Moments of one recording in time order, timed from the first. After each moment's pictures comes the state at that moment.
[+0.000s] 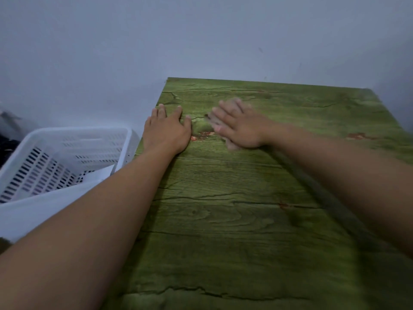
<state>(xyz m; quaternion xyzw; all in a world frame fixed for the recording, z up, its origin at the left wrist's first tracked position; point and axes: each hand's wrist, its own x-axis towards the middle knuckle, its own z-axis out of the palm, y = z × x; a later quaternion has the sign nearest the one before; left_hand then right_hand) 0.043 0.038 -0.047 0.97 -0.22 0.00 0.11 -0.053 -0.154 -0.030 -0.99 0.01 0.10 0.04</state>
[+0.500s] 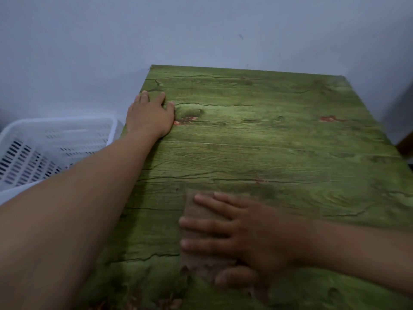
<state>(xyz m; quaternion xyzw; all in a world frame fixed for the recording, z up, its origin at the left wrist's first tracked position) 0.043 0.040 -0.046 0.97 -0.22 0.00 0.12 -0.258 -0.055 -0.032 -0.94 -0.33 0.08 -0.02</state>
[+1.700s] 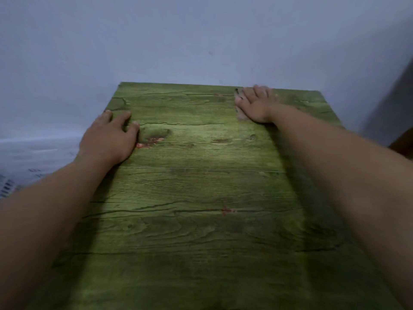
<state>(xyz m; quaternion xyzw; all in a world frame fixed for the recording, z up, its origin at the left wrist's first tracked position) 0.053 0.042 -0.053 0.97 -0.22 0.02 0.12 -0.073 -0.312 -0.032 -0.95 0.29 0.08 0.08</state>
